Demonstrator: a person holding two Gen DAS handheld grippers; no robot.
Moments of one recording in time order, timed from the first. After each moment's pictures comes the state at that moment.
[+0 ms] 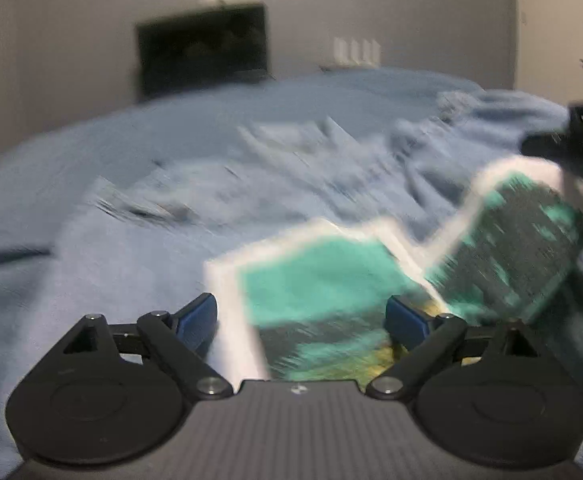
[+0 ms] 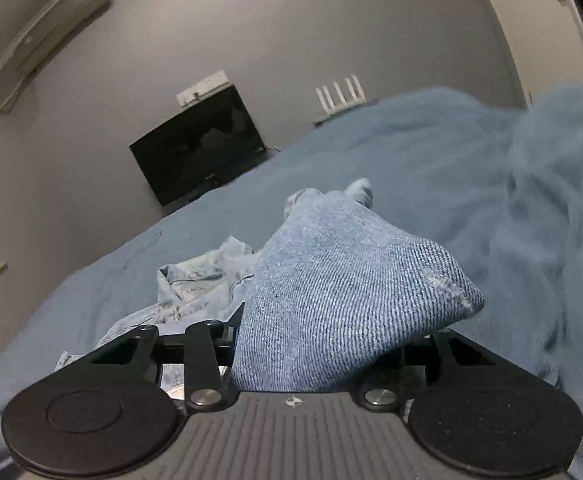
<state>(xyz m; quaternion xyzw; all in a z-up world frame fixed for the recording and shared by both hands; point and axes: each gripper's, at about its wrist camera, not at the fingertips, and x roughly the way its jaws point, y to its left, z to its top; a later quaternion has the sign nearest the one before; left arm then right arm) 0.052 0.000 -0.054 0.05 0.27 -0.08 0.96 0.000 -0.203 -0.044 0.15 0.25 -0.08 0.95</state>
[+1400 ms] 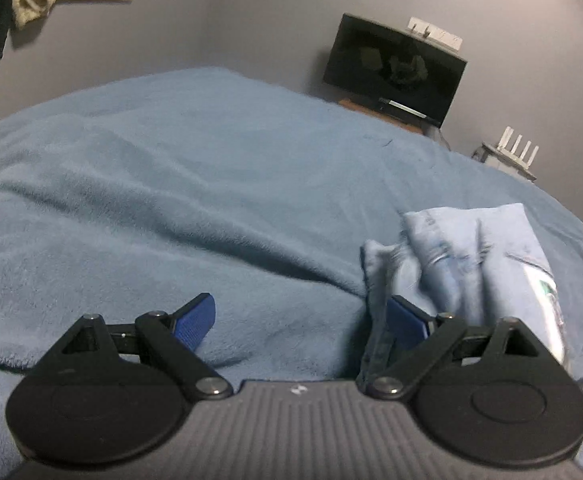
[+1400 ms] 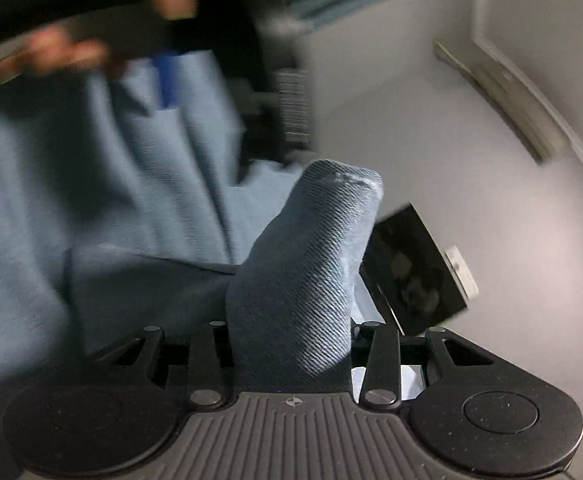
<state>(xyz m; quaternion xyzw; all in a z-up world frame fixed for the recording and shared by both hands) 0.041 0.222 0.004 -0.16 0.28 0.08 0.94 -0.066 0.114 -0.075 -0.56 0.12 0.20 0.80</state>
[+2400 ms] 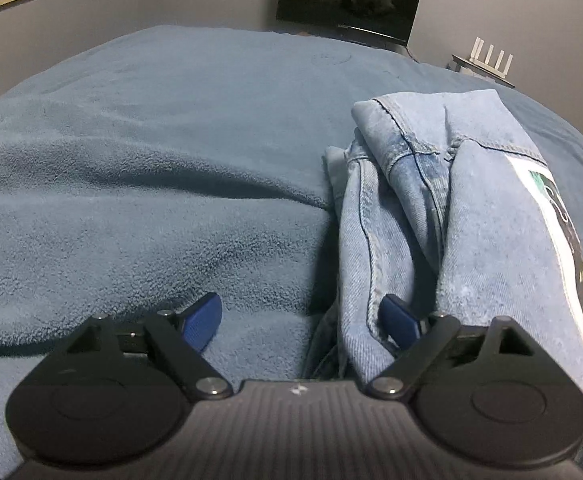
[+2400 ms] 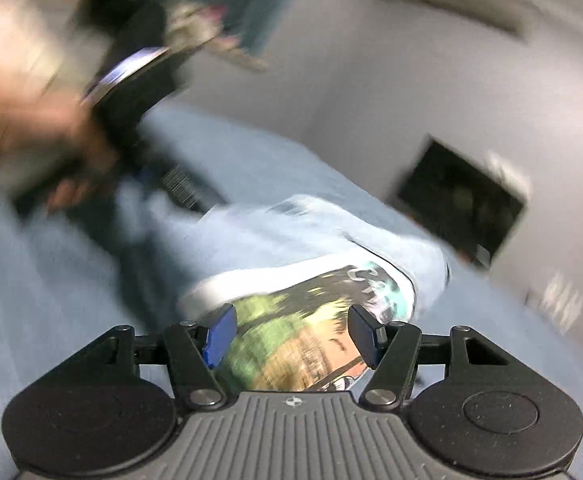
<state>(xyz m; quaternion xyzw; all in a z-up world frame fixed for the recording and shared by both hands) 0.069 0.184 -0.039 -0.09 0.38 0.03 0.92 -0.061 -0.059 0.055 -0.23 0.26 0.24 0.90</state>
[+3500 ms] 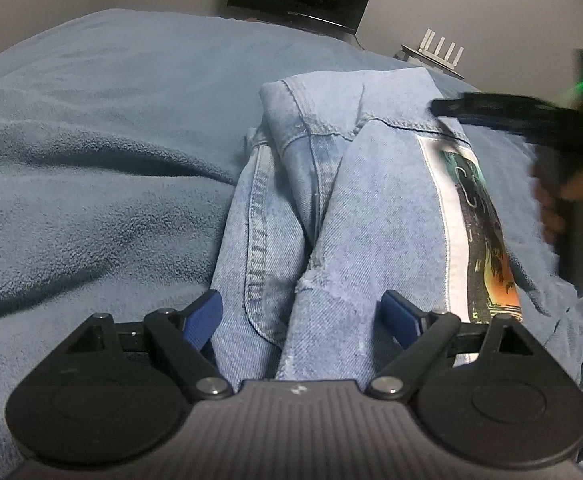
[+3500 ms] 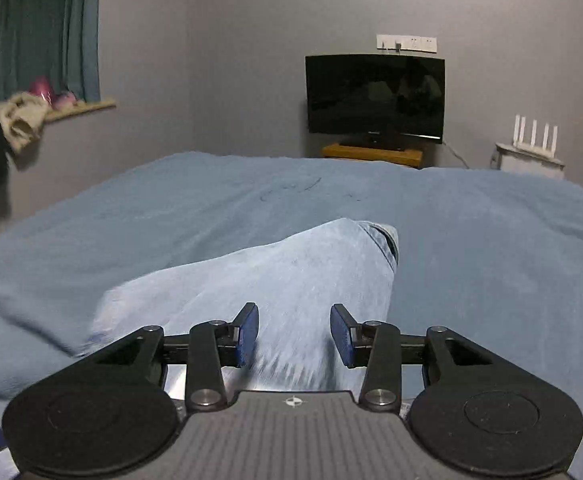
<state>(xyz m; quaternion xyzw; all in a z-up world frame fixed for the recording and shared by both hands) 0.062 0.157 -0.037 -0.12 0.39 -0.05 0.91 0.207 -0.051 -0.011 -0.07 0.34 0.12 0.93</state>
